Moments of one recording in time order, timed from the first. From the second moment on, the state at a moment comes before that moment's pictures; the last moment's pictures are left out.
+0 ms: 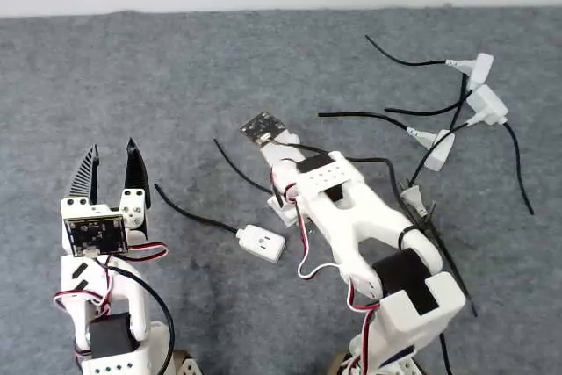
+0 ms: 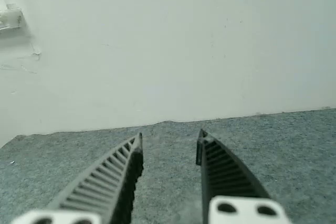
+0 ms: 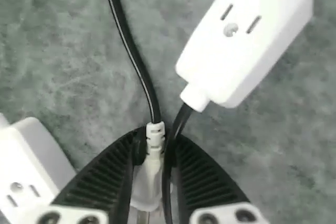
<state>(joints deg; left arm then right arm) -14.5 -103.3 91.5 26.8 -1.5 -26.3 8.8 28.0 48.5 15.7</state>
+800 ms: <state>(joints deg) -7.7 -103.3 94.5 26.8 -4.0 -27.1 -16.4 6.5 61.0 15.8</state>
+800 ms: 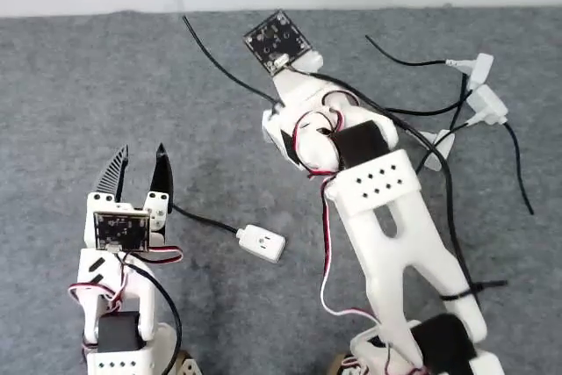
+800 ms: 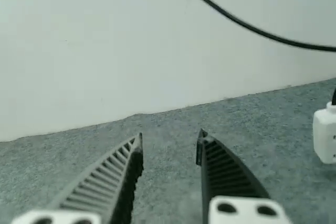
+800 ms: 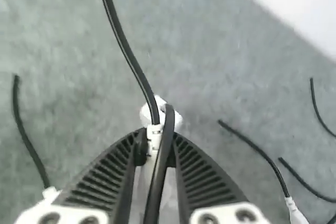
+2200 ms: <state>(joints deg) 0.4 -103.3 95.8 26.8 -6.4 -28.0 -27.5 9.1 56.5 13.8</state>
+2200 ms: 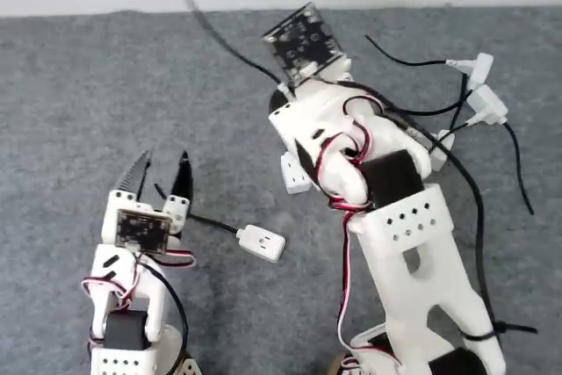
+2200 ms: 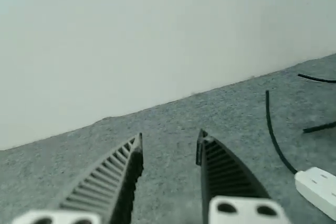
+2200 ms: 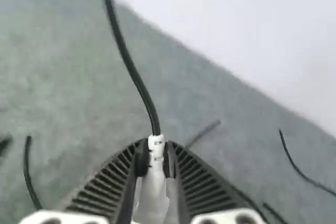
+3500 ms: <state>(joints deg) 20.7 -103.3 89.3 10.9 -10.8 -43.3 -33.8 1.8 57.4 15.9</state>
